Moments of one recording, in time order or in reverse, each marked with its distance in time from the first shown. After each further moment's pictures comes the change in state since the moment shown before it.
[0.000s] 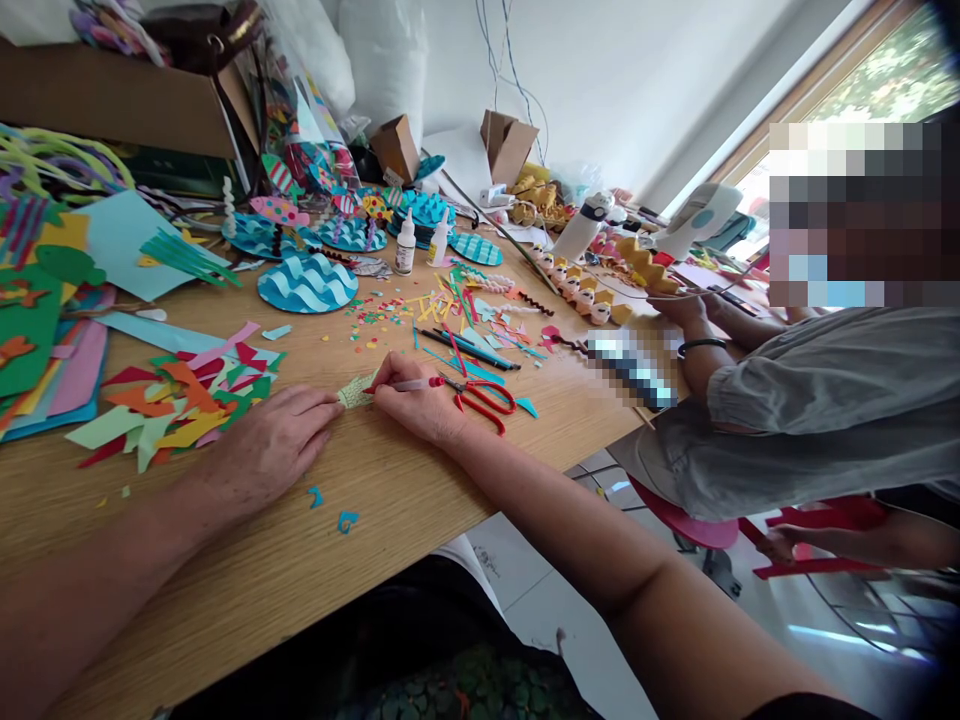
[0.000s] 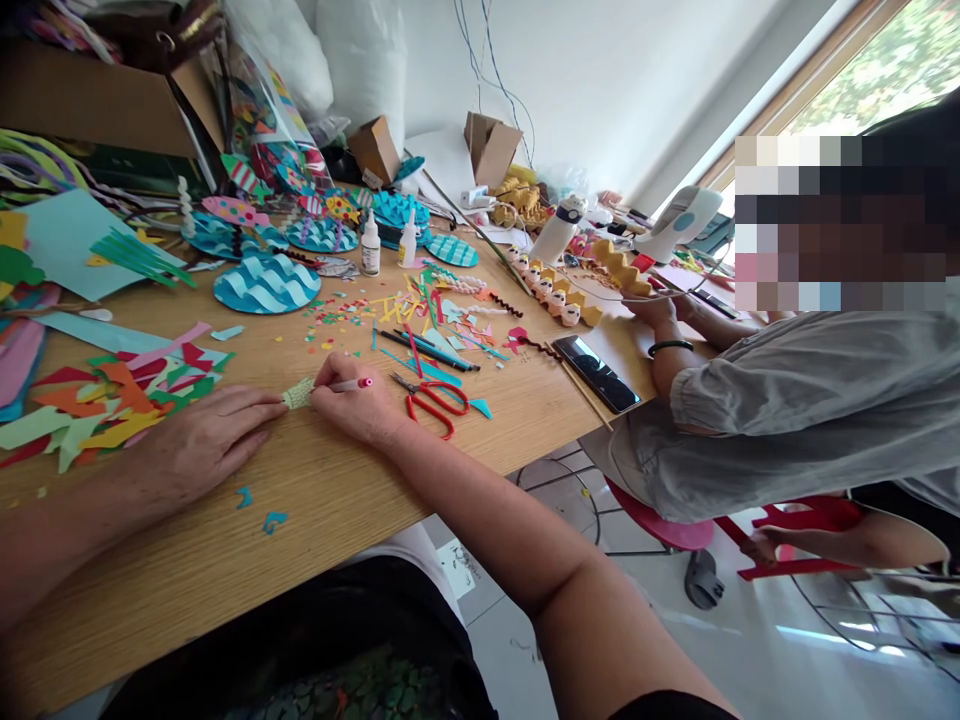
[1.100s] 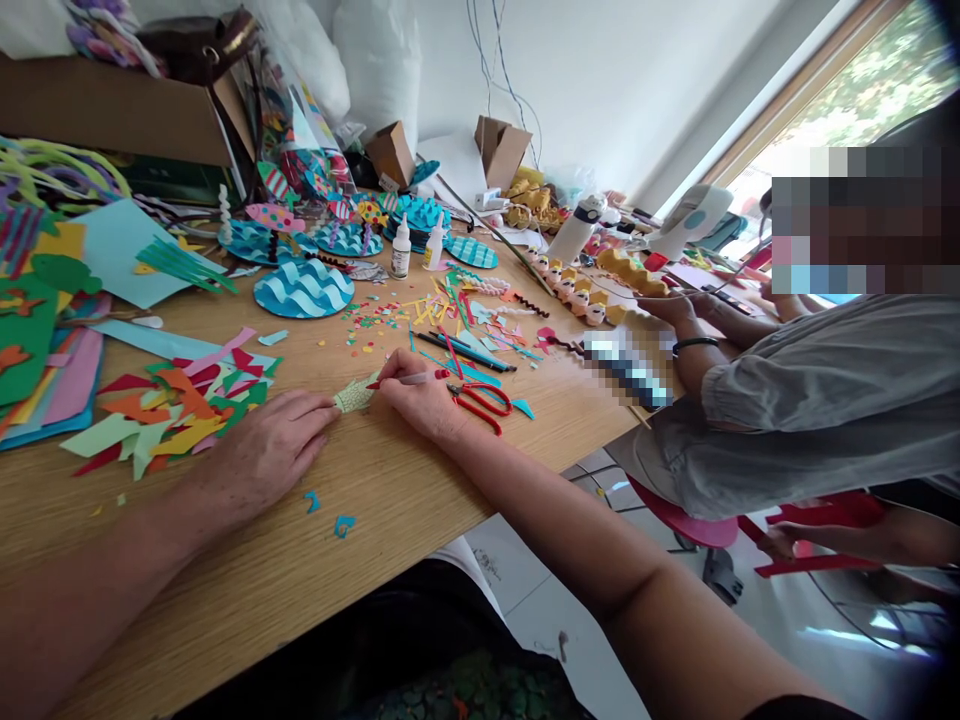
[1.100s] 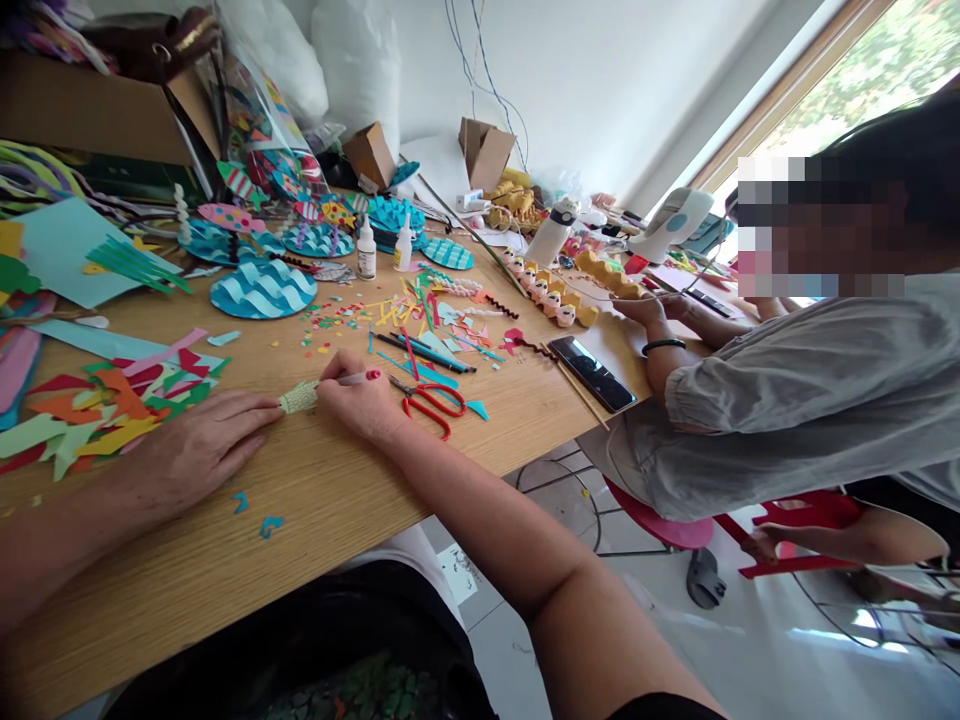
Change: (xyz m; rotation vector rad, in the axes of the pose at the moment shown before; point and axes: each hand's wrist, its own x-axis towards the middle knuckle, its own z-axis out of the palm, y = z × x) left_hand 0.001 0.000 -0.001 0.005 -0.007 0.010; right_hand 0.005 0.003 -0.001 0.141 0.088 0.067
